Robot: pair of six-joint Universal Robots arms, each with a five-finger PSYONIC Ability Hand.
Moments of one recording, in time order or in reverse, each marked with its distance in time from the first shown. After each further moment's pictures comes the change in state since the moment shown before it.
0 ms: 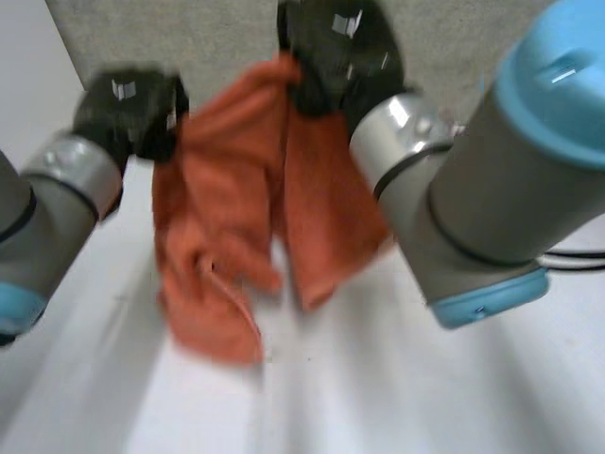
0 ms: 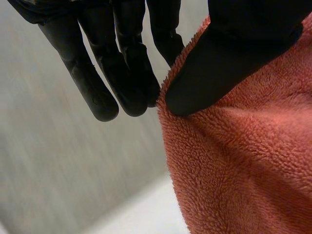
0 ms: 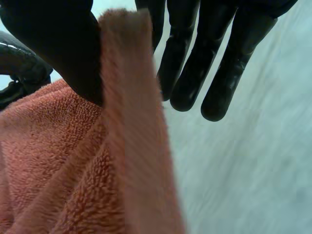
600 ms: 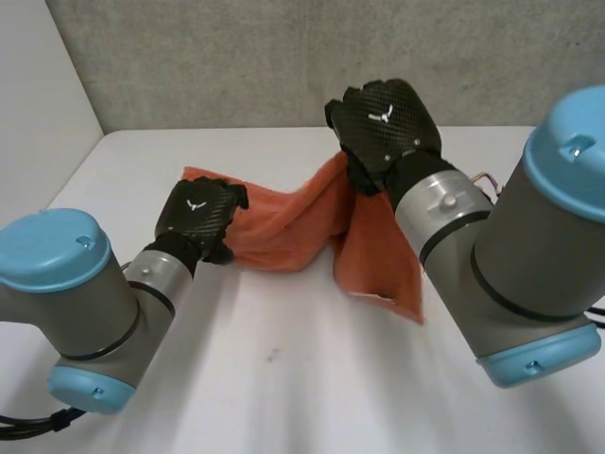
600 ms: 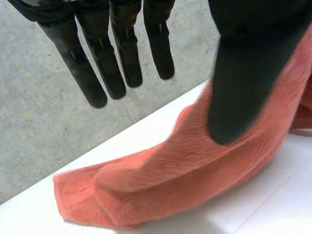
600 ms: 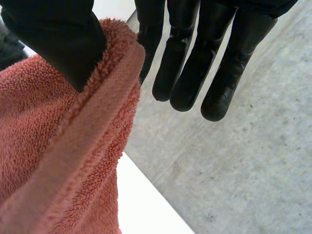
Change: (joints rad) left arm -0.113 -0.197 -0.276 0.300 -0.044 -0.017; right arm -0.084 -0.086 0.271 0.033 -0.023 -0.254; left_hand -0.598 -0.624 -0.622 -0.624 -0.609; right_hand 0.031 0.000 0.003 0.005 0.008
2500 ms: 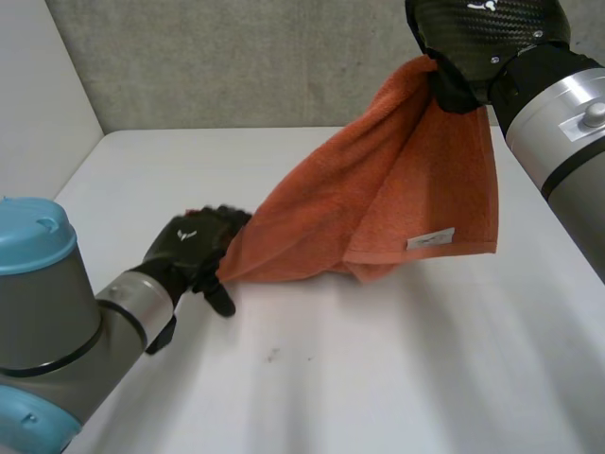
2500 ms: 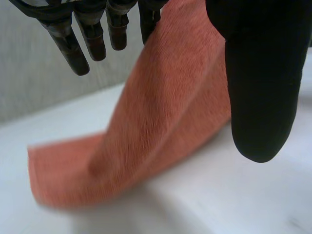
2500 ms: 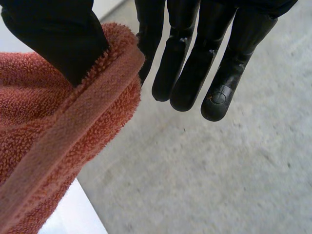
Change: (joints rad) left arm 0.030 0.133 -0.053 -0.316 0.074 -0.183; right arm -0.180 -0.228 -0.012 0.091 -0.119 -0.135; left_hand -0.381 -0.408 -0.406 -0.405 -0.381; right_hand 0.002 0.010 0.004 0.000 0.009
